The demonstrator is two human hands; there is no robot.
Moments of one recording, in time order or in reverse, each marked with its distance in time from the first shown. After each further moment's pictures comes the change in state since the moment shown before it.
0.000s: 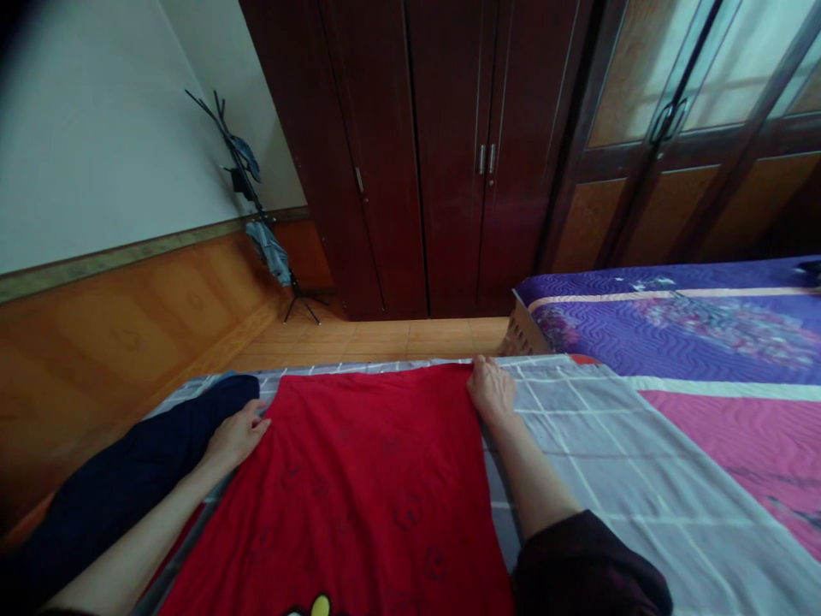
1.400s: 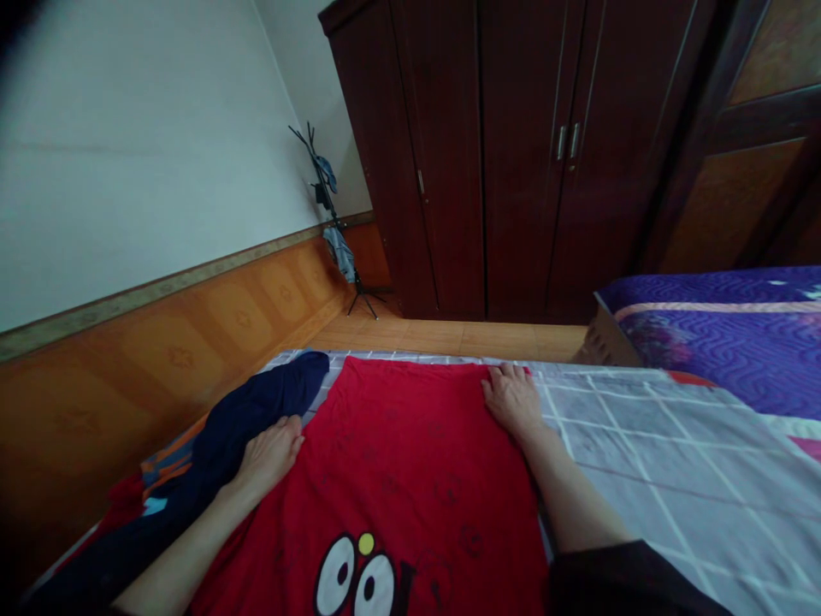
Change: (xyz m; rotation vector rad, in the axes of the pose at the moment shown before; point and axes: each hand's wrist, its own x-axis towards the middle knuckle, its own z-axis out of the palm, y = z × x) left_hand -0.123 0.004 -0.028 0.003 0.051 -0.109; right_hand -0.016 -0.030 0.016 0.068 -0.009 -0.423
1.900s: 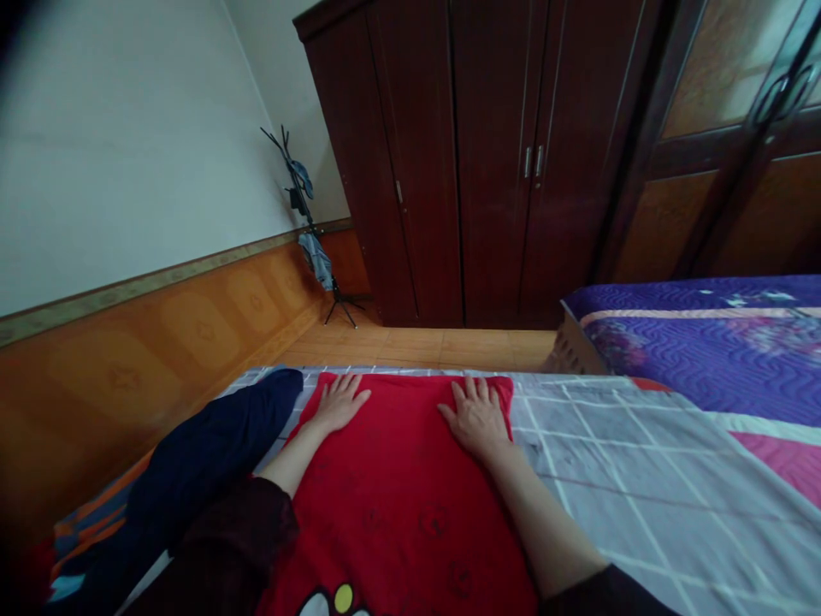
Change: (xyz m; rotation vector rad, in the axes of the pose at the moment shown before) left_hand 0.115 0.119 0.053 0.004 -0.148 0.350; right_hand -0.010 -0.038 0.008 0.009 -0.092 -0.029
